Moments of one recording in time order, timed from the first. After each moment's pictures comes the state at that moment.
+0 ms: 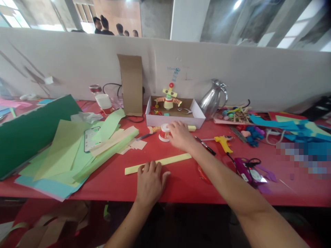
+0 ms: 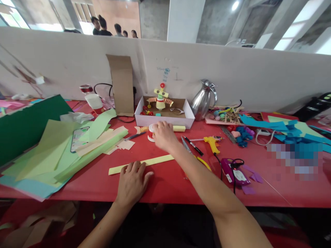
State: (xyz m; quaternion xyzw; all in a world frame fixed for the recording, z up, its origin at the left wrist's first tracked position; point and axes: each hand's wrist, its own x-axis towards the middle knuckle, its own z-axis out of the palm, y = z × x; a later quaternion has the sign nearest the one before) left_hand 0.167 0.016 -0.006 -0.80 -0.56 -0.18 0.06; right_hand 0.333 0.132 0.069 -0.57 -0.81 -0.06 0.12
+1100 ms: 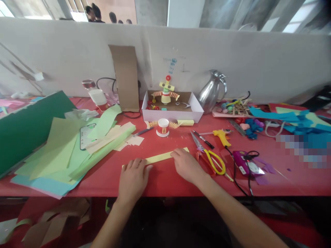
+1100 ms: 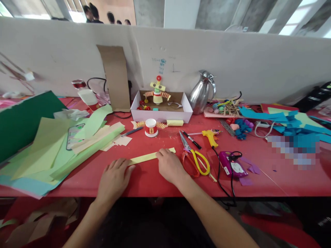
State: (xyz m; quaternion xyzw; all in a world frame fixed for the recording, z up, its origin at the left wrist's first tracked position) left_hand 0.125 0.019 -0.001 -0.79 -0.59 -0.14 0.06; right_hand 0.351 0.038 0.007 -0.56 -0.82 0.04 0.12
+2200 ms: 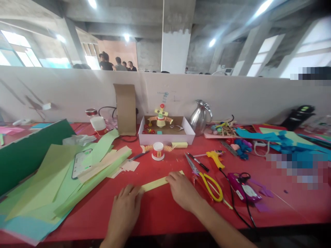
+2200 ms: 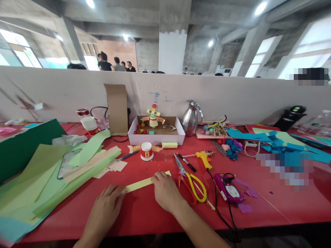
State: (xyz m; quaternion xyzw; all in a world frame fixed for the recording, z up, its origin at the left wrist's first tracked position) left_hand 0.114 0.031 -0.009 -0.77 -0.60 -0.20 0.01; right_hand 0.349 0.040 0.007 -0.56 -0.82 0.04 0.15
